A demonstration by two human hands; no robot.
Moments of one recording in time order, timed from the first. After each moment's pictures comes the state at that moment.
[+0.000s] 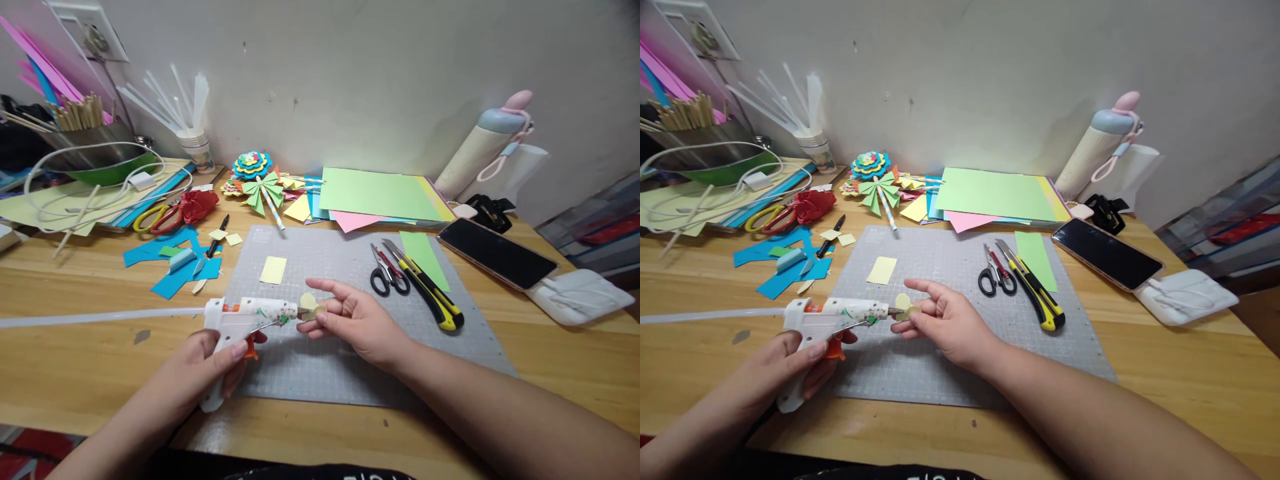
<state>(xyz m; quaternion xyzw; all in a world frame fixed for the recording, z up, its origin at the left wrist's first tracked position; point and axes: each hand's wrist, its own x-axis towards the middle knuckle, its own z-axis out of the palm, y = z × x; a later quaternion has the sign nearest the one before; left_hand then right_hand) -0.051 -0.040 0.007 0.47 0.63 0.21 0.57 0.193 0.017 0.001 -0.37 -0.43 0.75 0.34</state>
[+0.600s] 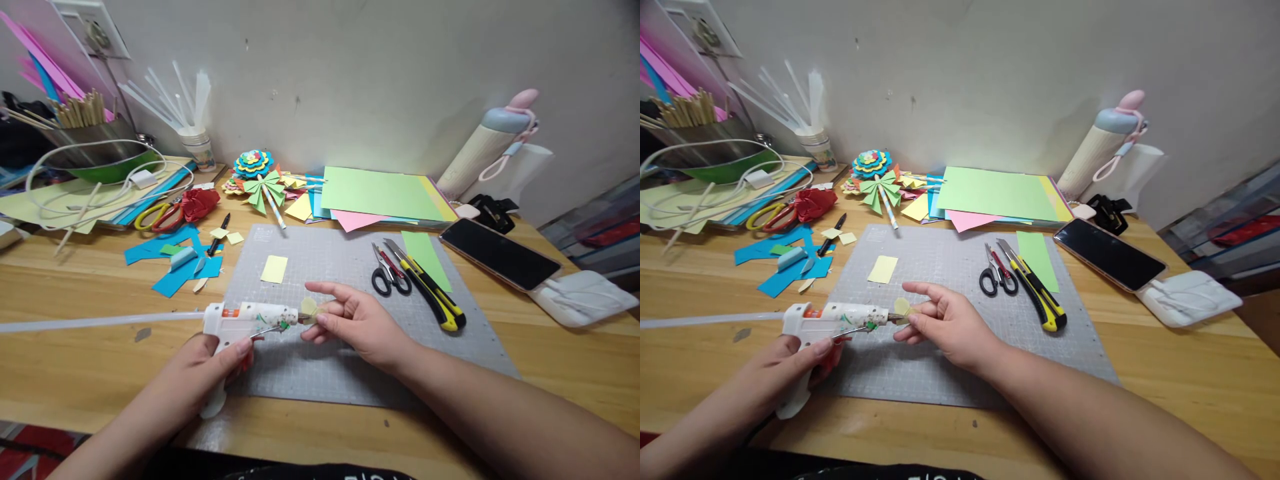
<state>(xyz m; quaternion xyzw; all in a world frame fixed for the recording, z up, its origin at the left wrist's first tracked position) -0.049 -0.043 0.010 0.46 0.70 0.20 0.51 0.194 0.016 -0.002 -0.37 -0.45 0.75 0.32</state>
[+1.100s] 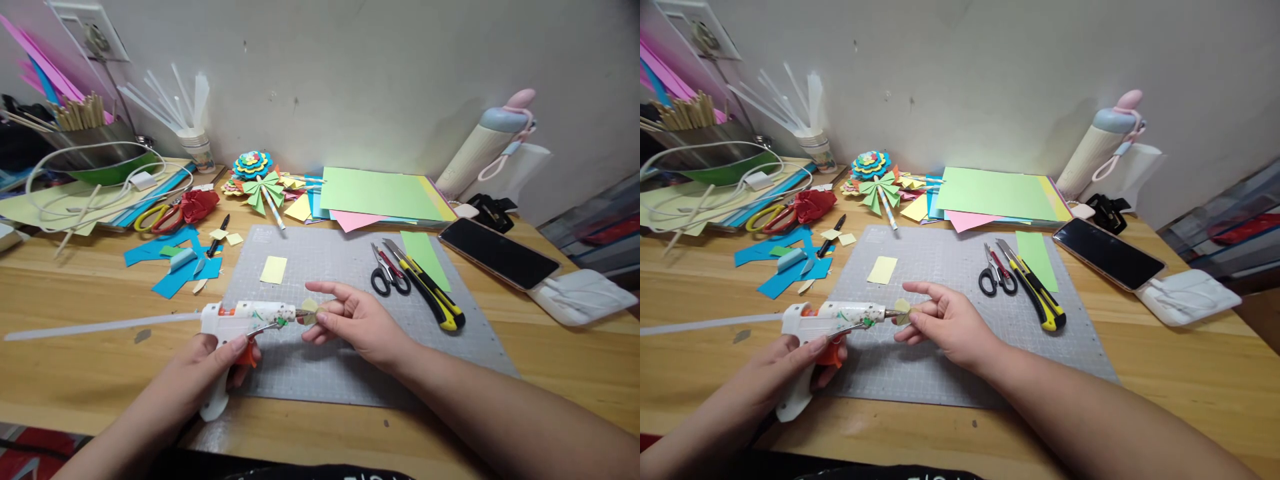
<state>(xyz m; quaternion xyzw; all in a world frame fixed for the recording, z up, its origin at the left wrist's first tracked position) -0.042 -0.039 0.017 0.48 0.63 0.24 0.56 0.194 0.016 -0.001 -0.38 -0.44 0.75 0.32</state>
